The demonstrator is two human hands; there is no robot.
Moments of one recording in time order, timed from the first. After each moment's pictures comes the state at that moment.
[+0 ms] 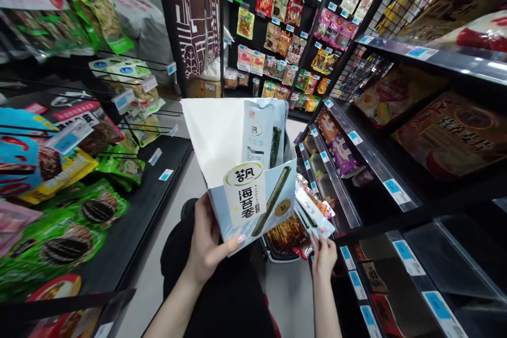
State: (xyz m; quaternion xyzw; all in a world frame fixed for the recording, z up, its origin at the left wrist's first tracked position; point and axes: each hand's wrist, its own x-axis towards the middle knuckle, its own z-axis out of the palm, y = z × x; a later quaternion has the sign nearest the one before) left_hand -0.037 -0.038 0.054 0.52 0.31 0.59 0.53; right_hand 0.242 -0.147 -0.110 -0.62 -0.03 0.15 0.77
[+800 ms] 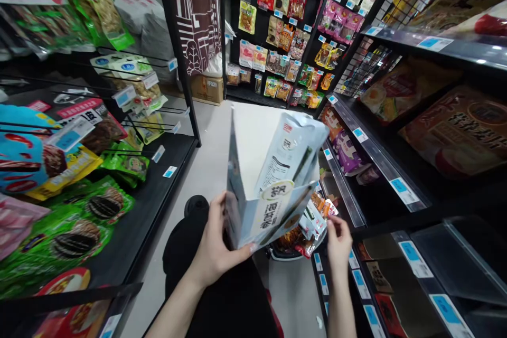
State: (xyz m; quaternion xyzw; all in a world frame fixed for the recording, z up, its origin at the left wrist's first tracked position) left_hand -0.042 -0.039 0.050 0.66 0.35 0.45 0.50; right_hand 0.228 -0.145 0.003 -0.80 -0.24 0.08 0.55
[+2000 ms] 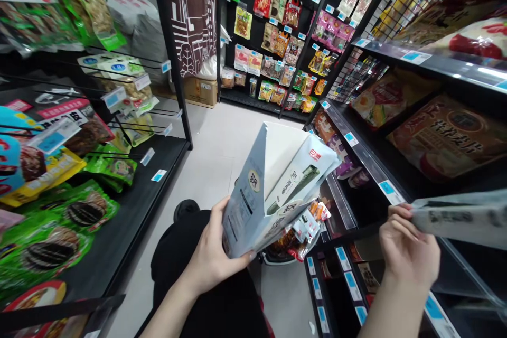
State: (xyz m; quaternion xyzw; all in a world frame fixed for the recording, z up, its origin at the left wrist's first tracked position) left_hand -0.041 -0.042 0.047 0.74 0.38 0.40 0.38; right_hand 0.293 -0.184 0.148 -0.01 -0.07 0.46 0.89
